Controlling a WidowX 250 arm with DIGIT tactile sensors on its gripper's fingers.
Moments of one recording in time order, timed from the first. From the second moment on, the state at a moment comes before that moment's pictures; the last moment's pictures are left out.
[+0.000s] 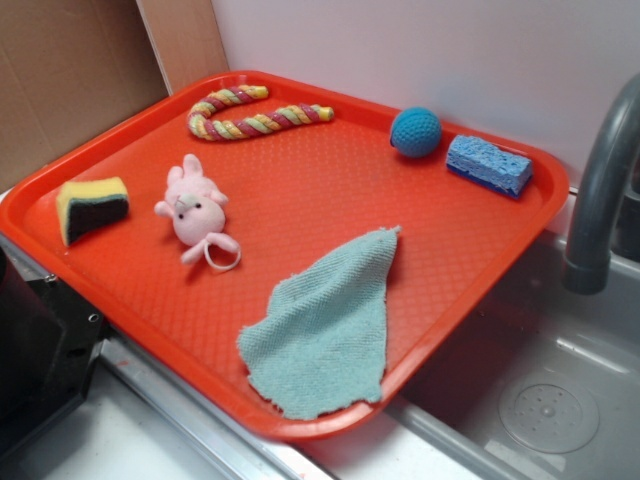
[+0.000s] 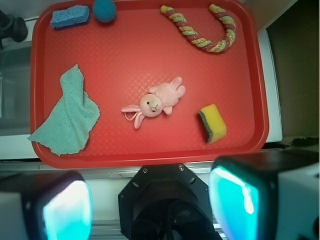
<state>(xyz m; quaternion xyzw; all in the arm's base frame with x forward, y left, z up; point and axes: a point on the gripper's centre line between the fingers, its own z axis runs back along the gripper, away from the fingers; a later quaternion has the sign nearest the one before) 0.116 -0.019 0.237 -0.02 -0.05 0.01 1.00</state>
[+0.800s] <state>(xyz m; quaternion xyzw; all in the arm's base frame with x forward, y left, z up) 0.203 -0.037 0.179 -0.07 -0.23 0.12 0.96</state>
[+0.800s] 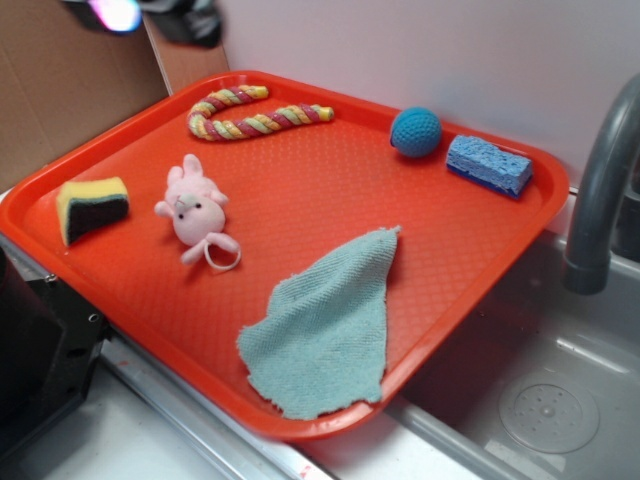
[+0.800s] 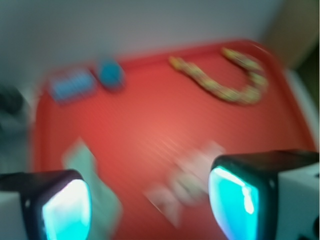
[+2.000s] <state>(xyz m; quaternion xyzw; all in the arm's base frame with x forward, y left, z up) 0.275 -0.091 0.091 -0.03 -0.22 0.23 0.95</state>
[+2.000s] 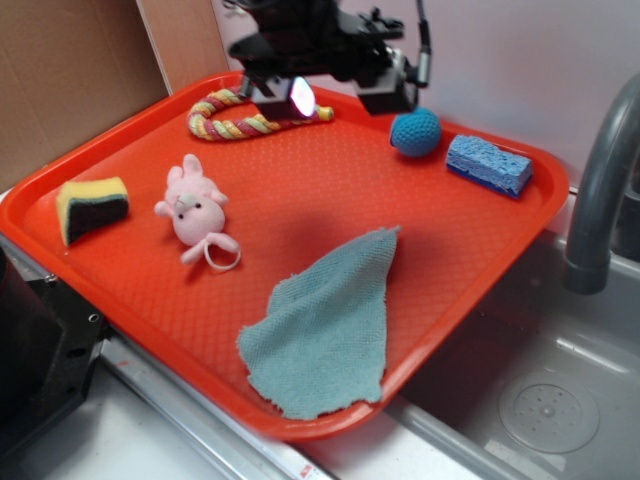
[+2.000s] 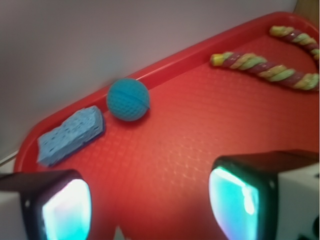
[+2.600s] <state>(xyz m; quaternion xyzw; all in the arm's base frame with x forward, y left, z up) 0.321 -0.099 0.072 -0.01 -0.23 0.20 0.95</state>
